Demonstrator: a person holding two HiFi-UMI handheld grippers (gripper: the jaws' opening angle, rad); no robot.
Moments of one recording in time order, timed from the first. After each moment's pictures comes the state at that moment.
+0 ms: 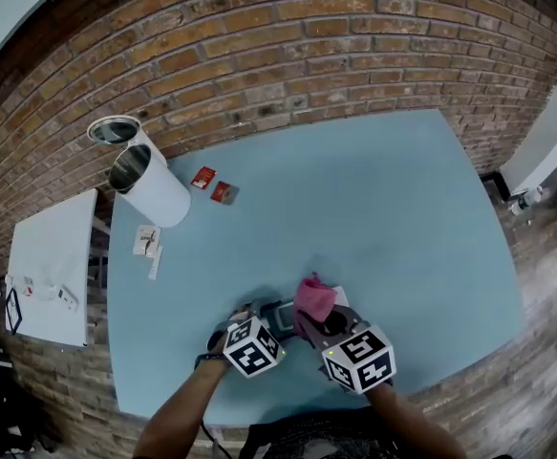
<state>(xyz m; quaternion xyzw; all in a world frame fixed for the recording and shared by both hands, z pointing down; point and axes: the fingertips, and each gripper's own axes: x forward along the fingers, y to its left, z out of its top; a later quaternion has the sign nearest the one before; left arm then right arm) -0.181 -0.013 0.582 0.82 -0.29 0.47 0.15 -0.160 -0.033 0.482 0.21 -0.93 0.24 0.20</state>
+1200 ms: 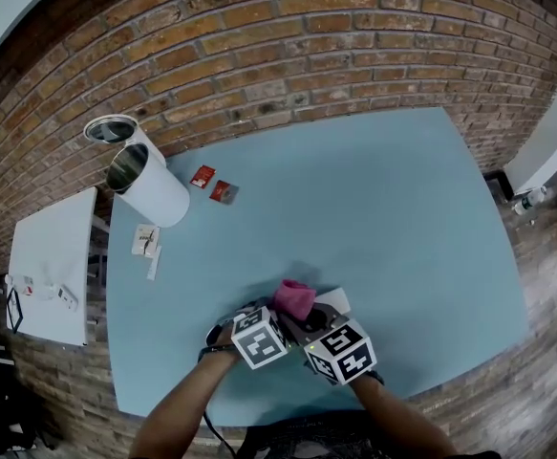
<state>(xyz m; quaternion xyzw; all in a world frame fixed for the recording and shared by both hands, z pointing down) -0.180 -0.010 0.593 0.79 -0.23 0.52 0.22 -0.198 -0.031 0.514 0.16 -0.94 0.25 0.20</state>
